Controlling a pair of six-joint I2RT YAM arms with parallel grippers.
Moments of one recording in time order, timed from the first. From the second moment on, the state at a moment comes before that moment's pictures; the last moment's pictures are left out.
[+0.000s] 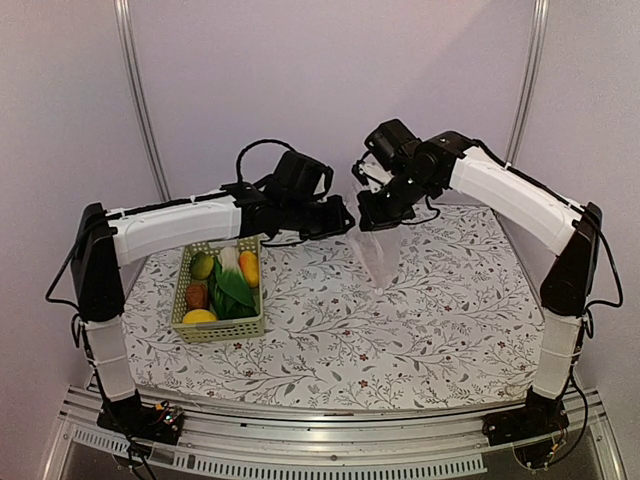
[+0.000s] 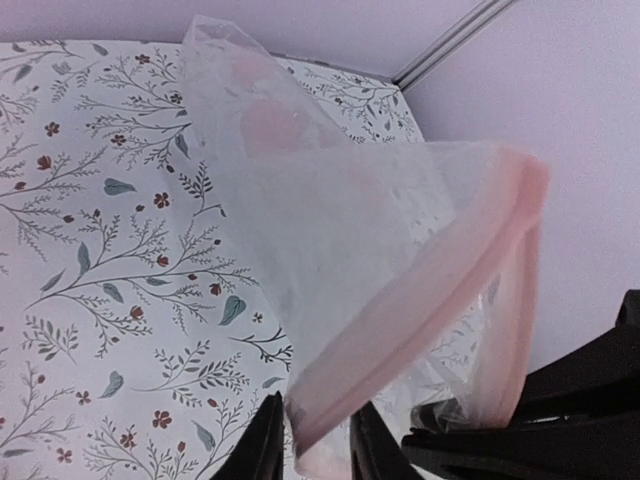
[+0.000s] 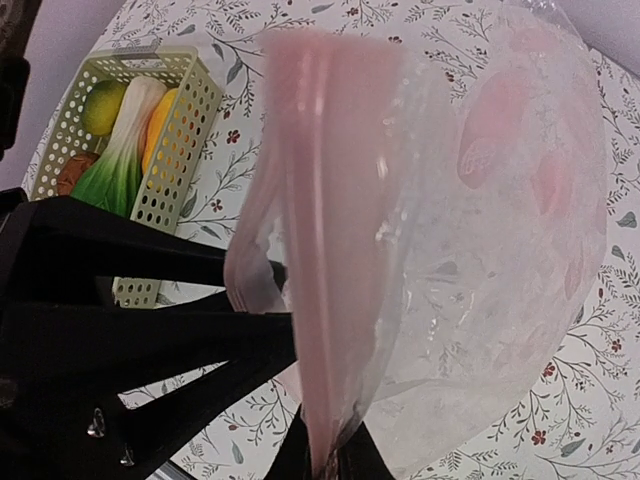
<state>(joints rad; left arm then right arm) -0.86 1.92 1.66 -0.30 -0.01 -0.73 0.76 1.94 2.03 -1.07 -0.01 0.32</state>
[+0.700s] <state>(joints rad) -0.86 1.95 1.73 -0.33 0.04 -0.91 0.78 1.75 1.71 -1.04 0.18 0.43</state>
